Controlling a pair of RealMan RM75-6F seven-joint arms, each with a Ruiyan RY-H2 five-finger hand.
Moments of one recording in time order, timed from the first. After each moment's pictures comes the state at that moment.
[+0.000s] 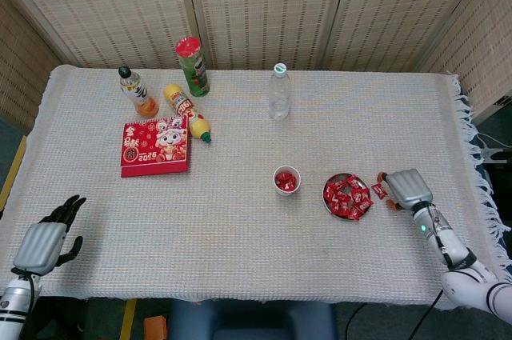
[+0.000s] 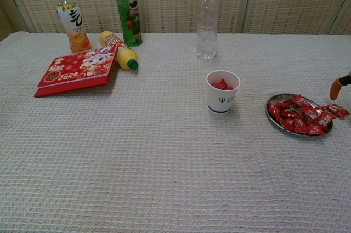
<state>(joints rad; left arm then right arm) -0.20 -1.15 -0.01 -1.59 1.41 1.28 0.11 0.59 -1.36 0.00 -1.13 -1.21 0.77 -0.13</state>
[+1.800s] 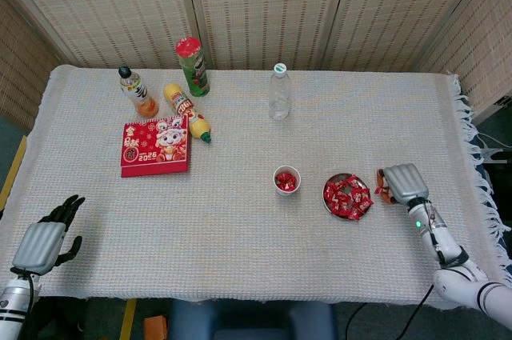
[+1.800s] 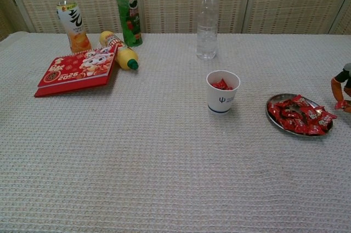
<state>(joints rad) -0.20 -1.15 -0.01 -1.59 1.41 1.27 0.11 0.57 -1.40 0.08 -1.11 -1.24 0.82 -0.08</state>
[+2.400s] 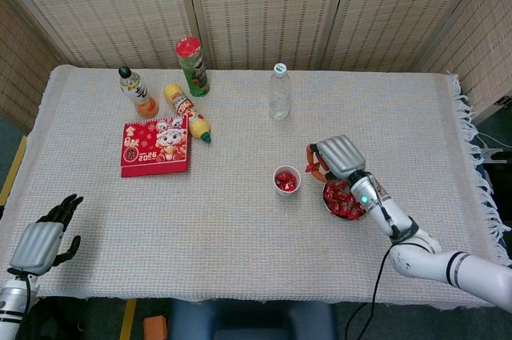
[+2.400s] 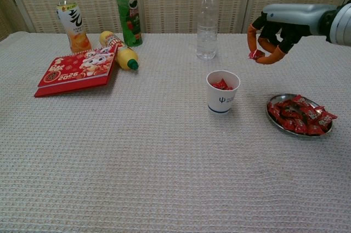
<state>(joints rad) -0.20 -1.14 -0.01 -1.59 1.42 1.28 0.08 0.80 -1.36 0.25 -1.43 -1.17 0.74 -0.12</state>
